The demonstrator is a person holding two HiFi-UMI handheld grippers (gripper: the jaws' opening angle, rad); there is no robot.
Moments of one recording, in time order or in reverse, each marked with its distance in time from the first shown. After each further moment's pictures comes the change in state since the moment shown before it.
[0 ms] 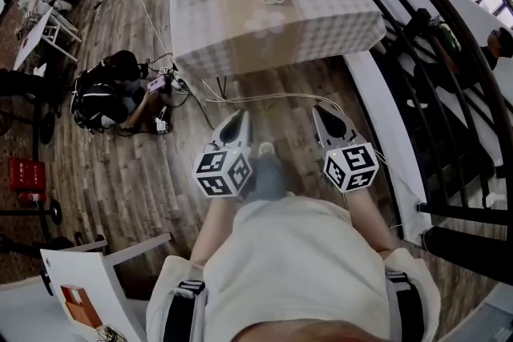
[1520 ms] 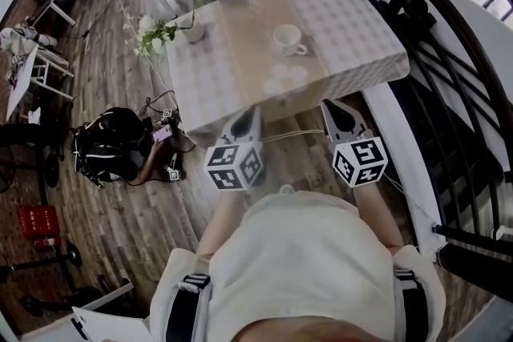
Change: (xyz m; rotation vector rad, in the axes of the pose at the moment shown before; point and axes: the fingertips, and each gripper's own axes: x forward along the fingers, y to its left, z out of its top) left arm 0.227 0.117 0.125 0.033 0.050 -0.099; right arm 0.245 -0.090 0.079 -0.003 -0.010 -0.094
